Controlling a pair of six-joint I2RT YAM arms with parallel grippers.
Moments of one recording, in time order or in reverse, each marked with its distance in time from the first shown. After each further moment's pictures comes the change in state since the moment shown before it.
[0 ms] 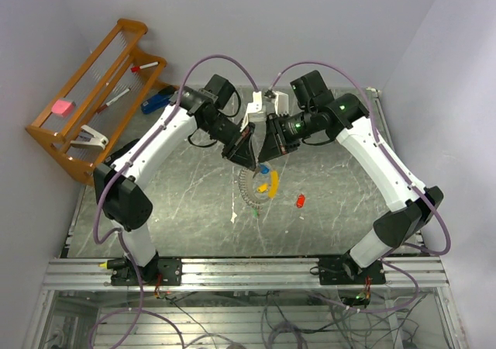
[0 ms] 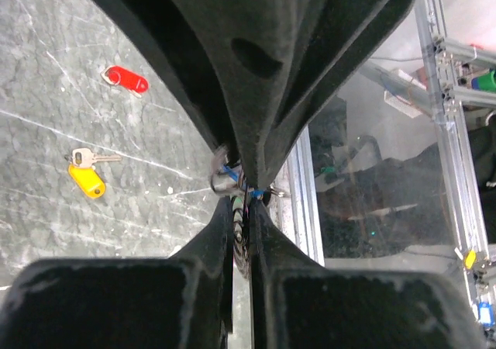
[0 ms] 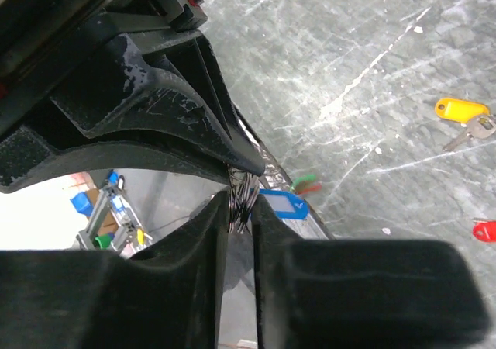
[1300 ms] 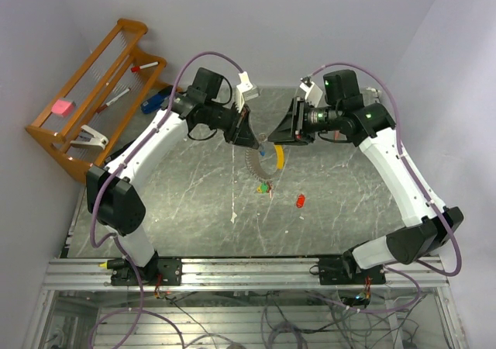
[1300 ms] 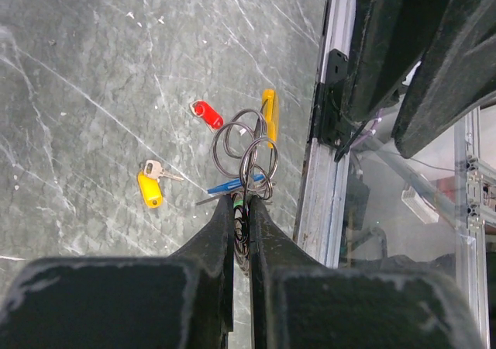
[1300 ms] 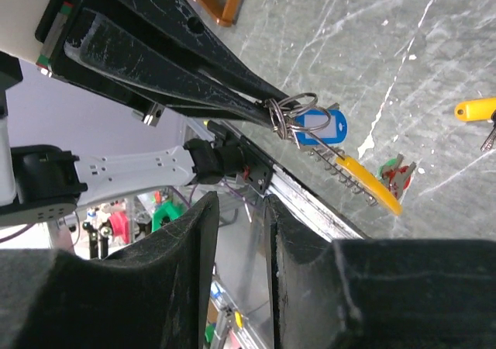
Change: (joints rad) left arm 0.079 -0.068 -0.162 0.496 -0.103 -0.480; right arm -0.162 -0.154 -0.167 0.225 -0.007 0.416
